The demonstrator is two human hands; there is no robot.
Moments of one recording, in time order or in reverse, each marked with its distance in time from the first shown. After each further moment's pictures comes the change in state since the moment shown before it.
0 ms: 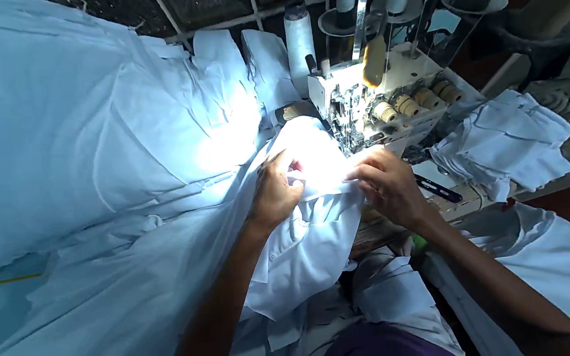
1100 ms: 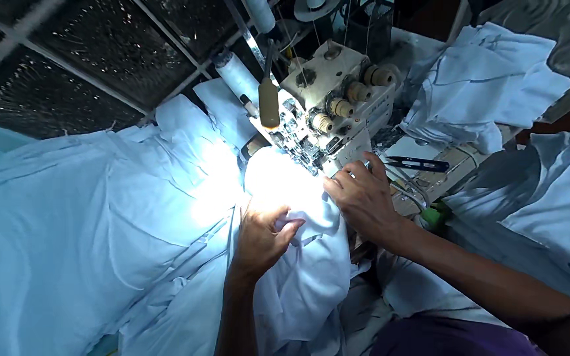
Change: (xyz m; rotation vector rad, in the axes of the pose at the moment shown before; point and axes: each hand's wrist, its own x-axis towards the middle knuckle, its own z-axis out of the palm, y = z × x) left_hand -0.002 0.013 -0.018 0.289 -0.274 0.285; right_hand -0.013 -0.031 0.025 -0.438 0.135 0.354
